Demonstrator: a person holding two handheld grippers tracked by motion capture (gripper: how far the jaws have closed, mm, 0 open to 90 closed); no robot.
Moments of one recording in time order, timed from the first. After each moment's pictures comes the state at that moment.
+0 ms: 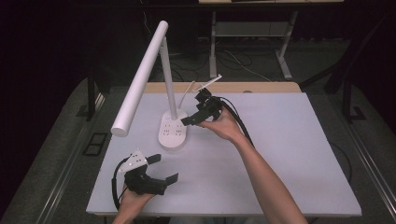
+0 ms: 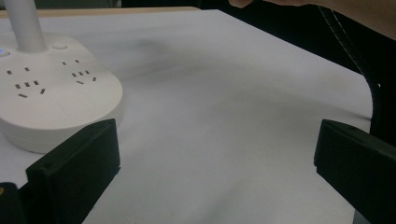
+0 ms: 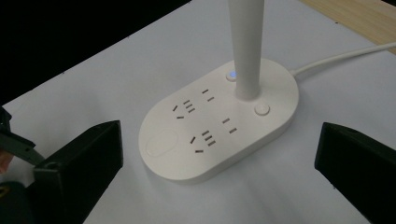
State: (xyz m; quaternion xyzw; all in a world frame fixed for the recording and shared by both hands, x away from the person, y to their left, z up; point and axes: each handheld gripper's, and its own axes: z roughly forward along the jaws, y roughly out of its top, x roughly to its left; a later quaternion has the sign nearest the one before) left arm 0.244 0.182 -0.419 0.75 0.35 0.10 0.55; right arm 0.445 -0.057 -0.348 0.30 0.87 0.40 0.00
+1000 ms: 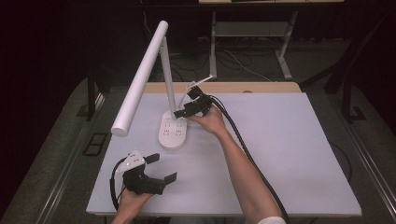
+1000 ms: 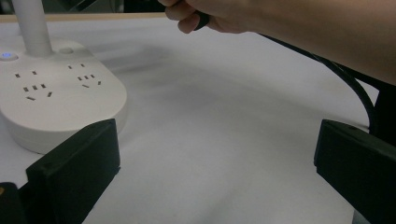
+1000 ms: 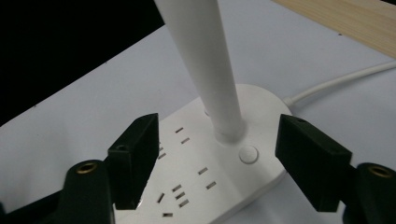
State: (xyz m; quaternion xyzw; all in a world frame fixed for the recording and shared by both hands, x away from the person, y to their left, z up) left arm 0.243 0.186 -0.417 0.75 0.35 0.10 0.56; right arm 0.490 -0.032 -0.386 0.32 0.84 0.43 -0.01
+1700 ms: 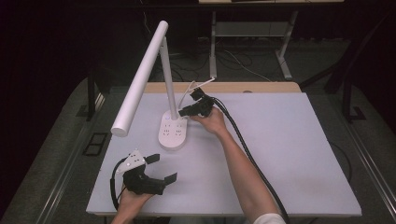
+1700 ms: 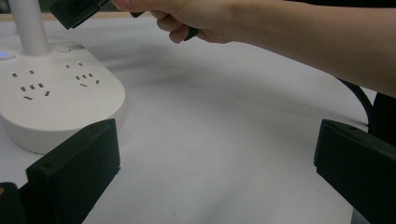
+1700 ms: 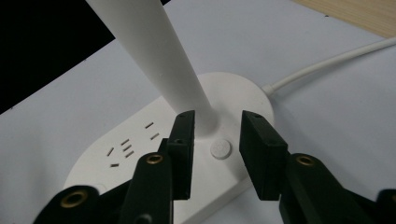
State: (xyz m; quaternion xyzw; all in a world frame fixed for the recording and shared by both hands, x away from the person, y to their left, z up) left arm 0.243 0.185 -0.418 0.75 0.35 0.10 0.56; right arm 0.504 -0.037 -0.408 0.34 0.84 0.43 -0.02
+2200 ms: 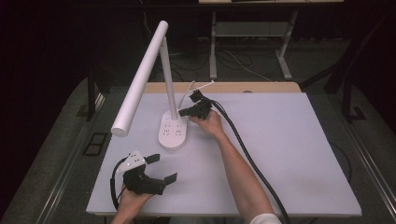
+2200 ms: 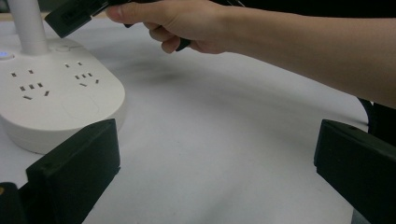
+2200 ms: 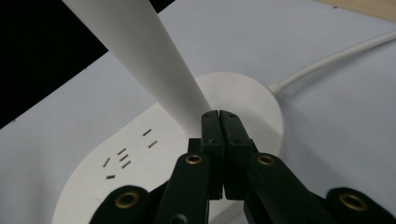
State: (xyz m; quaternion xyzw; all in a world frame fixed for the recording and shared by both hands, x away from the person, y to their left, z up) left arm 0.244 0.185 -0.418 0.75 0.35 0.10 0.56; right arm 0.506 -0.032 -0.424 0.35 0.82 0.45 -0.04
